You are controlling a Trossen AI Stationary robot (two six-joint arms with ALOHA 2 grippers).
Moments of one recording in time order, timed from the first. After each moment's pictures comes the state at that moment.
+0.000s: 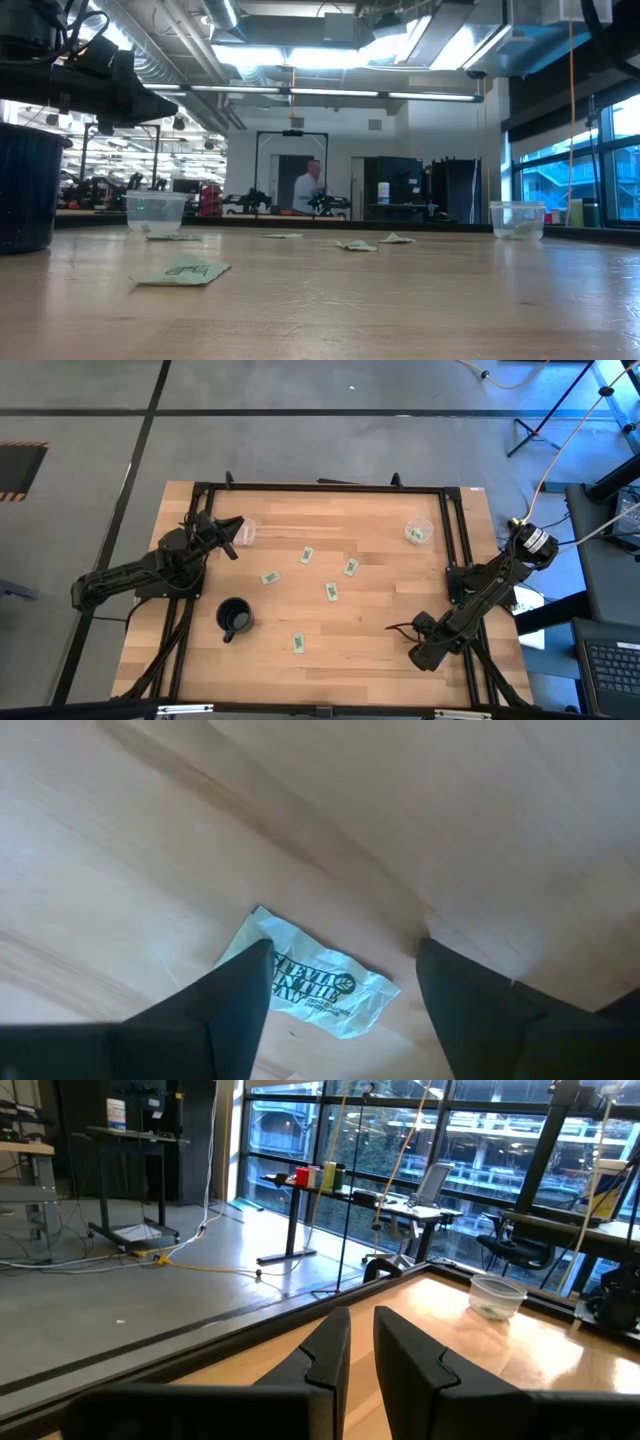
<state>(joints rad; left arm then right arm) 0.38 0.03 0.01 0.06 -0.34 -0.17 0.87 1.56 0.70 -0.67 -0.16 1.75</state>
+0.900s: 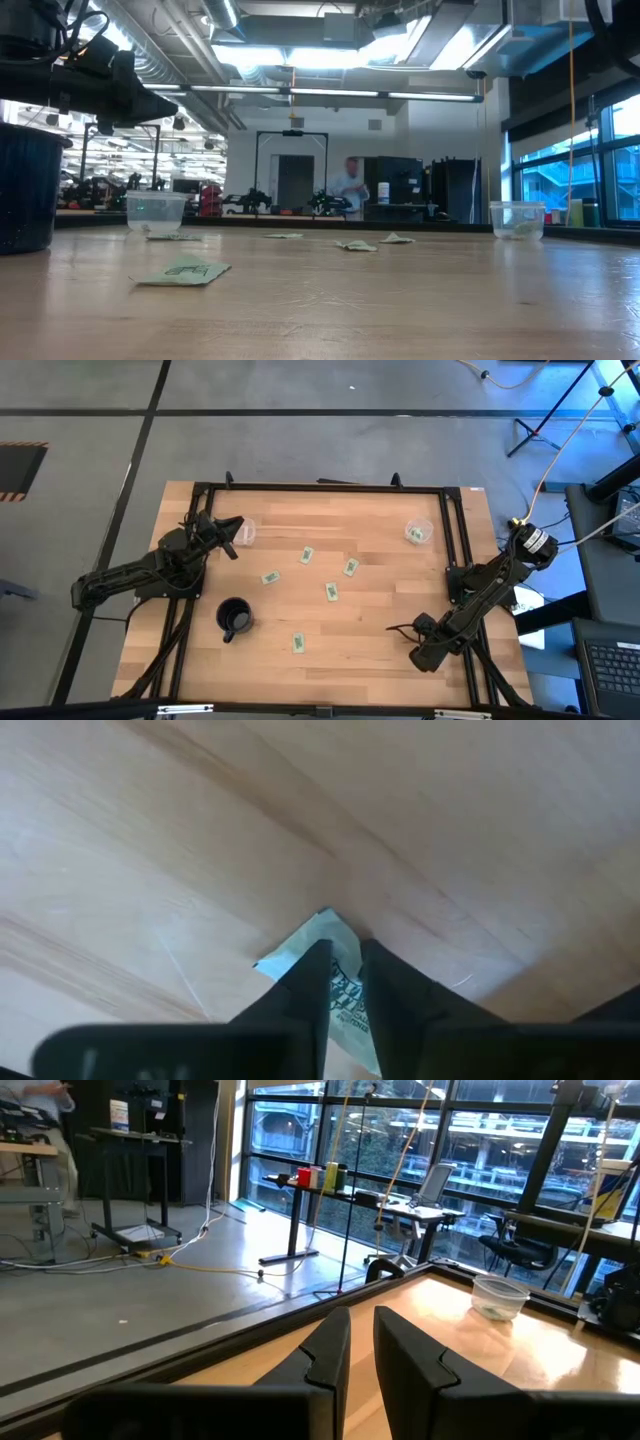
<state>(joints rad) 0.38 0.03 0.01 0.06 -0.35 -0.17 0.87 1.56 0.70 -0.67 -0.17 1.75</state>
